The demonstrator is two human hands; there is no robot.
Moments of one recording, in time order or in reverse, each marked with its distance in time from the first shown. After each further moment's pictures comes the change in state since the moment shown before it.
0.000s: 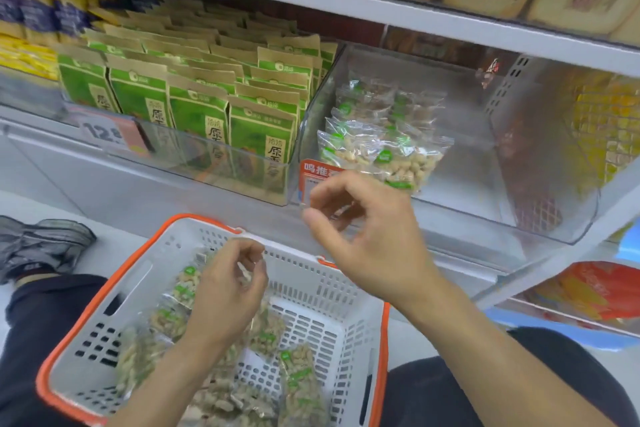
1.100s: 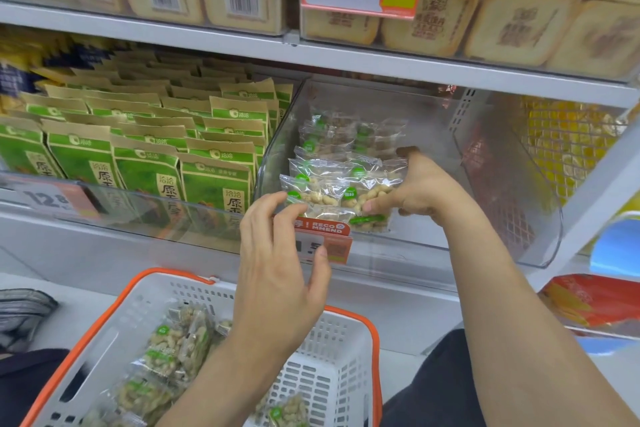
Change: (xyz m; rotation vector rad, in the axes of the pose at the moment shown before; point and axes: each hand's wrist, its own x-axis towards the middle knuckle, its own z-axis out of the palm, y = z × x) left_hand 0.059 0.113 0.039 0.157 -0.004 0.303; right_hand 0.086 0.104 -0.095 -0.085 -0.110 0.844
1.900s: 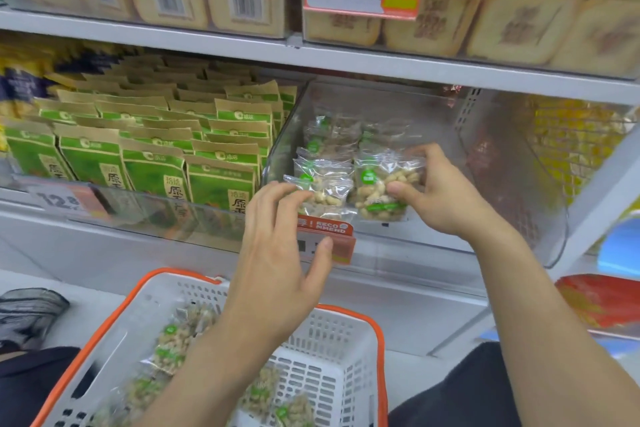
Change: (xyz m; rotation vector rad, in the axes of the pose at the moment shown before) left_hand 0.014 -0.001 -0.018 0.000 -0.107 0.046; right_hand -0.024 0.016 -0.010 -0.203 0.150 -0.268
